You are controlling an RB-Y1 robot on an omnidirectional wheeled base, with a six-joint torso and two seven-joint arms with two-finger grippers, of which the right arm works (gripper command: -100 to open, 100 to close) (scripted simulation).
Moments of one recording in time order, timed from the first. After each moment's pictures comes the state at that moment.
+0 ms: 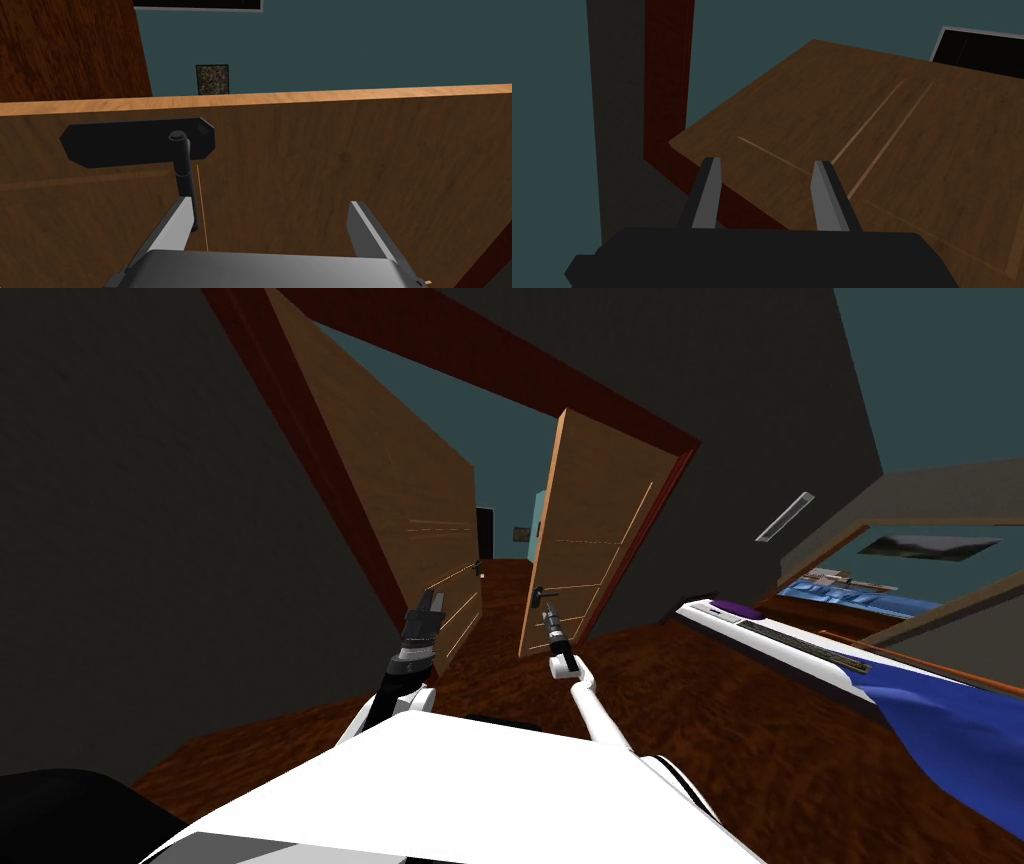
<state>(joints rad) -0.27 -0.14 0.11 -1.03 -0.06 -0.55 -0.12</state>
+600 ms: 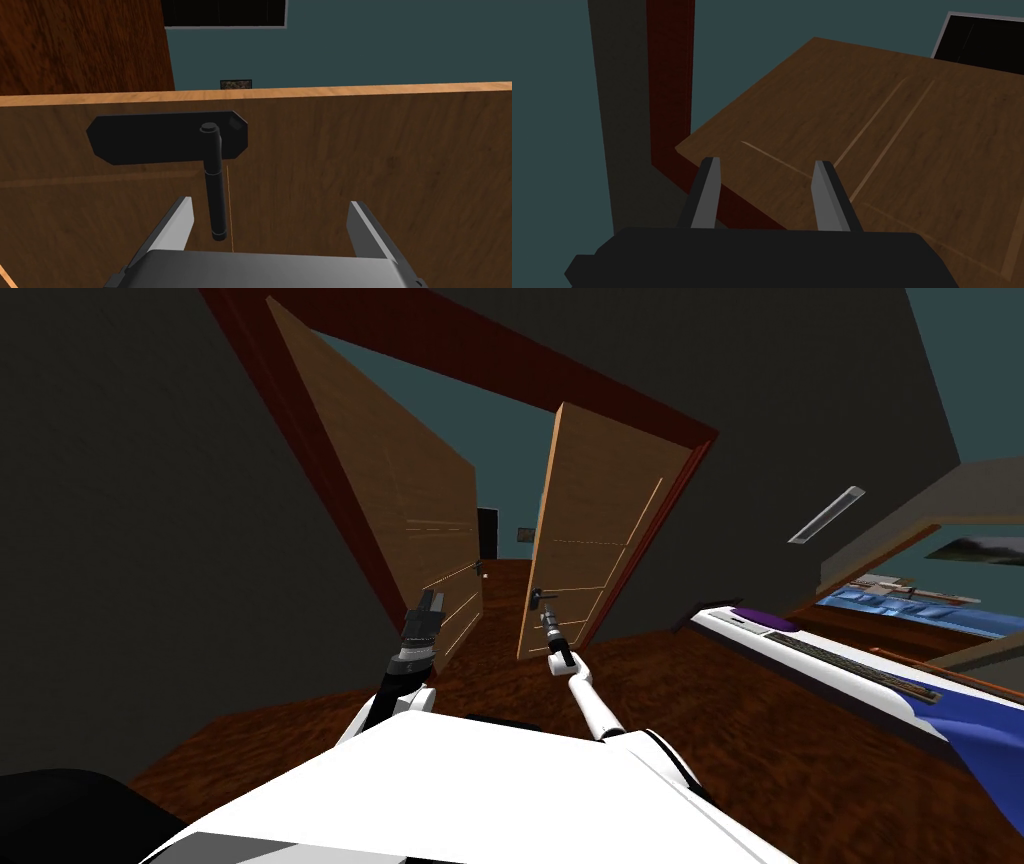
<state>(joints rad) -0.37 -0.15 0.13 -0.84 -0.07 -0.56 -0.15</state>
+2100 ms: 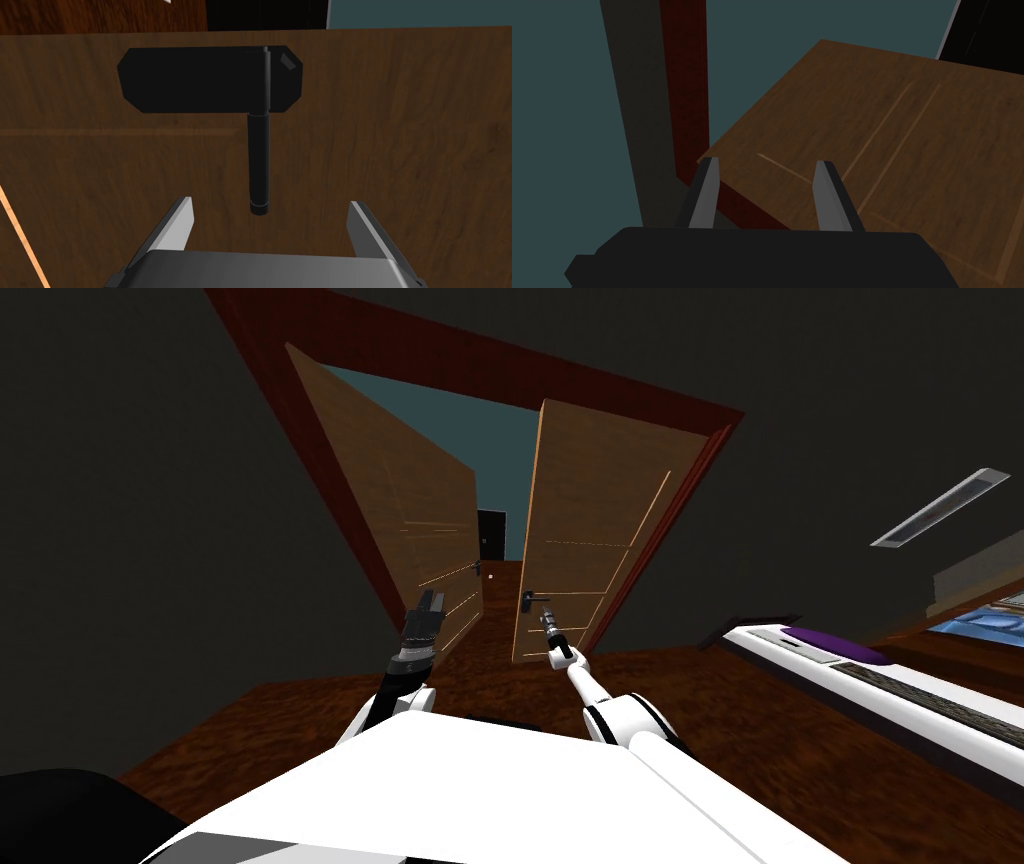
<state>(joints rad) -0.55 -0.18 0.16 -0.53 -0.09 -0.55 -0.21</state>
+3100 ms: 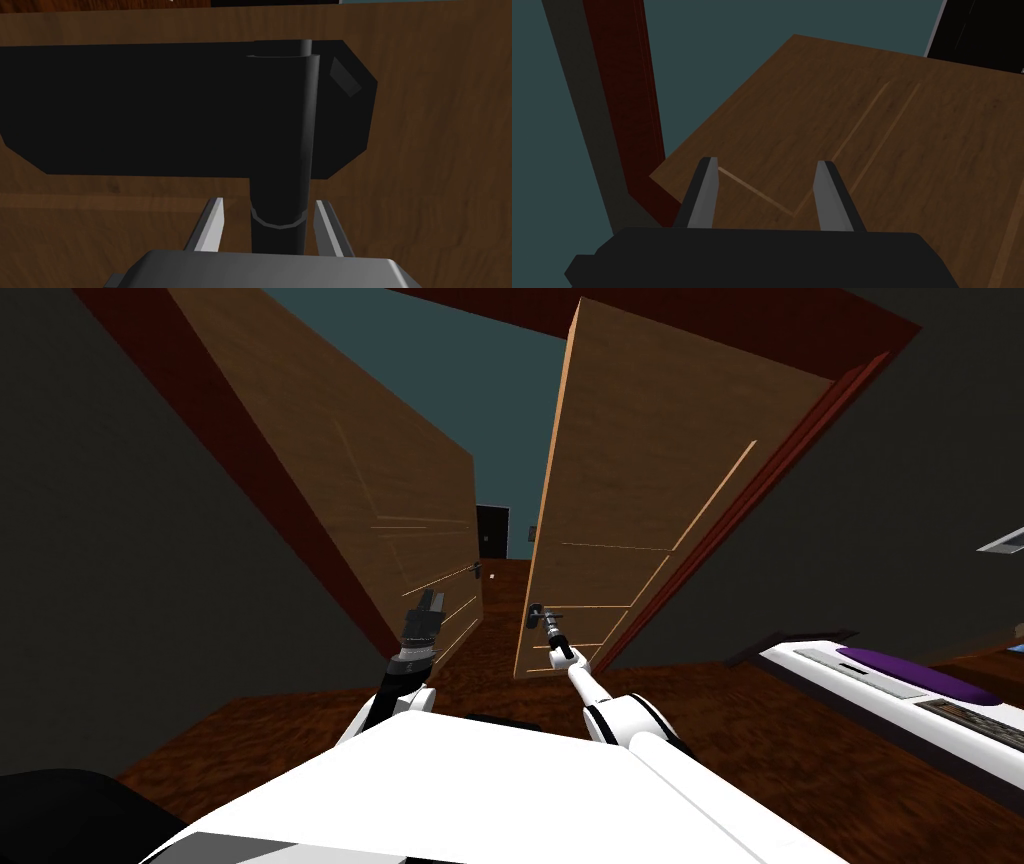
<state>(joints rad) -0.55 -0.17 0.14 -0.52 -0.09 -0.55 -0.20</state>
